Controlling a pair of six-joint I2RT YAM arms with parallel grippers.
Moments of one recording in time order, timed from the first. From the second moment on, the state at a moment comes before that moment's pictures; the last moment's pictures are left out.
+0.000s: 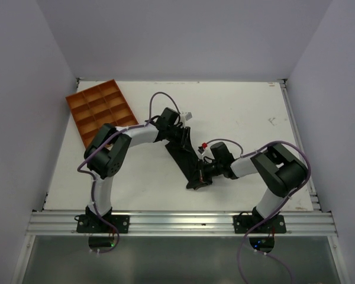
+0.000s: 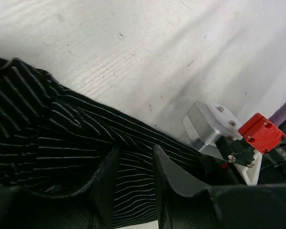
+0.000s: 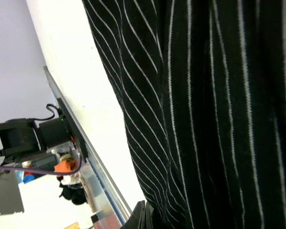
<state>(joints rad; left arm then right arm) -0.60 2.03 1.29 -0.18 0.51 -0.42 0.56 1.72 0.50 0.32 -0.83 0.83</state>
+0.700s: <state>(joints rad) -0.55 1.92 1.29 -0.27 0.40 -0.38 0.52 1.67 0.67 0.03 -0.85 0.72</state>
